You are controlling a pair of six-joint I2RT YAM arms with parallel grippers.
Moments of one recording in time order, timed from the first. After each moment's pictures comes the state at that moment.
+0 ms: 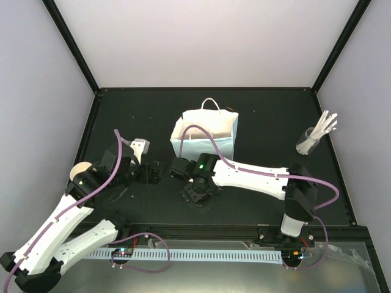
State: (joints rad) left arm -0.62 0.72 0.94 -0.95 0.00 -0.46; right arm 1.22 1.75 1.47 -1.17 0.09 0.54
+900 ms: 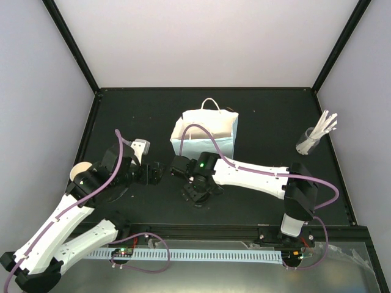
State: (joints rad) left arm -0.62 0.72 0.94 -0.95 0.00 -0.45; right arm 1.20 1.75 1.46 -1.15 0.07 0.52
